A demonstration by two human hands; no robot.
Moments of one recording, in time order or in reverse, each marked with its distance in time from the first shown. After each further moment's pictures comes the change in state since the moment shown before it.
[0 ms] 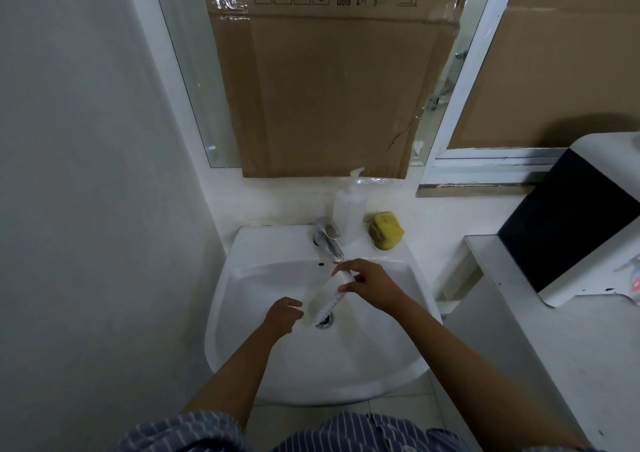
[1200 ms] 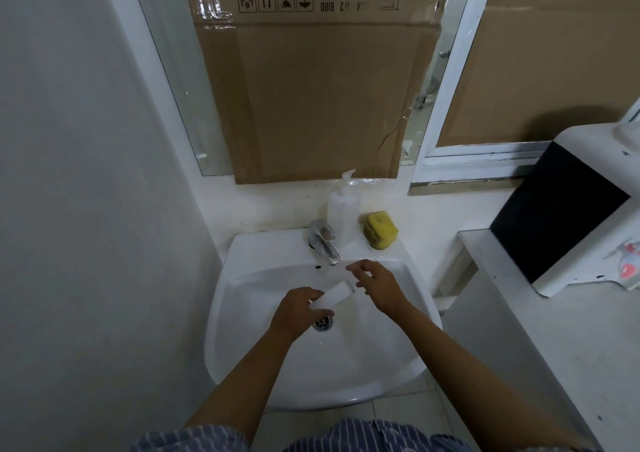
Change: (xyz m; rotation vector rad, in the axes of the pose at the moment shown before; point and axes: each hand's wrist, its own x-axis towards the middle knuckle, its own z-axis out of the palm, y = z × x) left_hand -0.022 0.027 0.013 0.334 0.032 0.622; right_hand -0.010 0.013 0.001 0.122 0.199 0.105
